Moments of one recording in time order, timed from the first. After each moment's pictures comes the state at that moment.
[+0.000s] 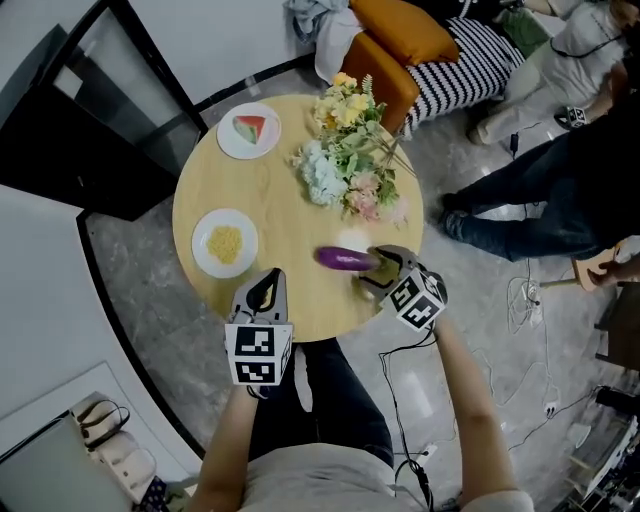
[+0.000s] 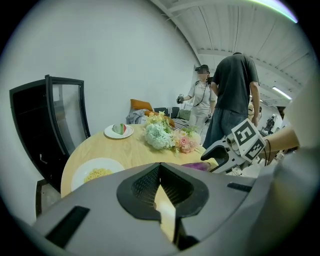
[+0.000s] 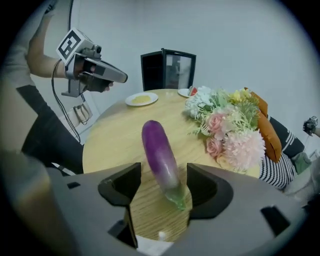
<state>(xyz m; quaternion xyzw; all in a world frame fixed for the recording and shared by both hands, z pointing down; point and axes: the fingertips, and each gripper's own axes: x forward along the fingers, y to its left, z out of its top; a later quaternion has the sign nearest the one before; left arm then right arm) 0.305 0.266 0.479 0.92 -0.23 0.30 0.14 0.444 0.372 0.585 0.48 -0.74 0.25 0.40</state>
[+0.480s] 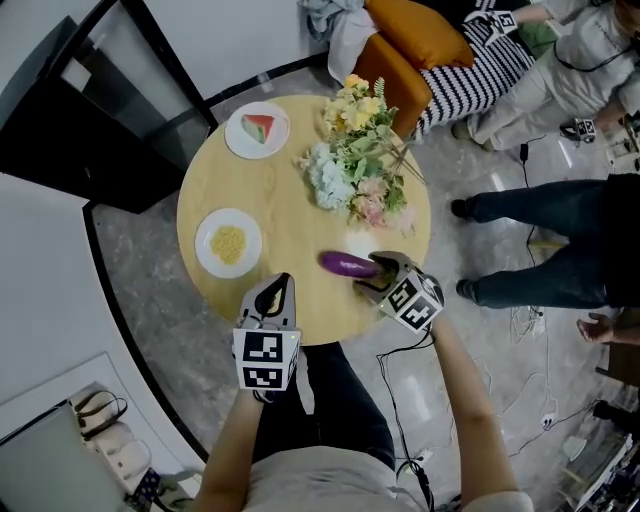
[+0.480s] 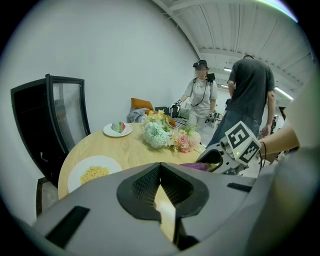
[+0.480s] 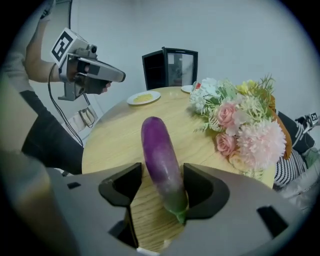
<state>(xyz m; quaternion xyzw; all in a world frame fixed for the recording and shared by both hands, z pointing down) 0.312 0.274 0.483 0.91 -0.24 0.30 0.14 0.436 0.362 0.601 0.45 -0.76 0.27 0.38</state>
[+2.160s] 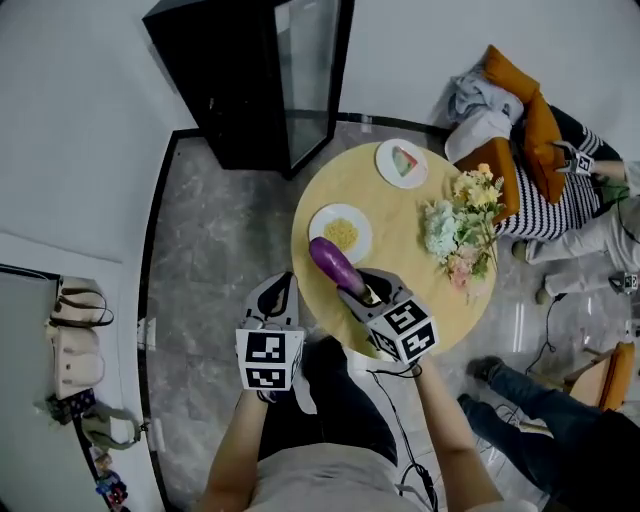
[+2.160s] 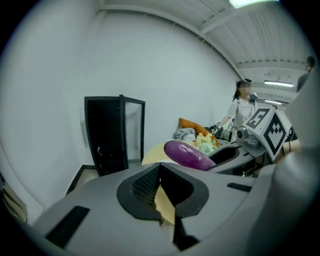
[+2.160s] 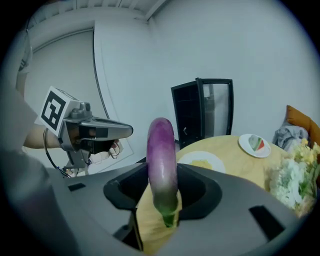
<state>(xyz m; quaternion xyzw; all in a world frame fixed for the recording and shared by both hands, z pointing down) 0.118 0.241 0.421 0.84 -0.49 0.19 0.15 0.216 0.259 0.465 0.37 -0.88 0.21 0.24</state>
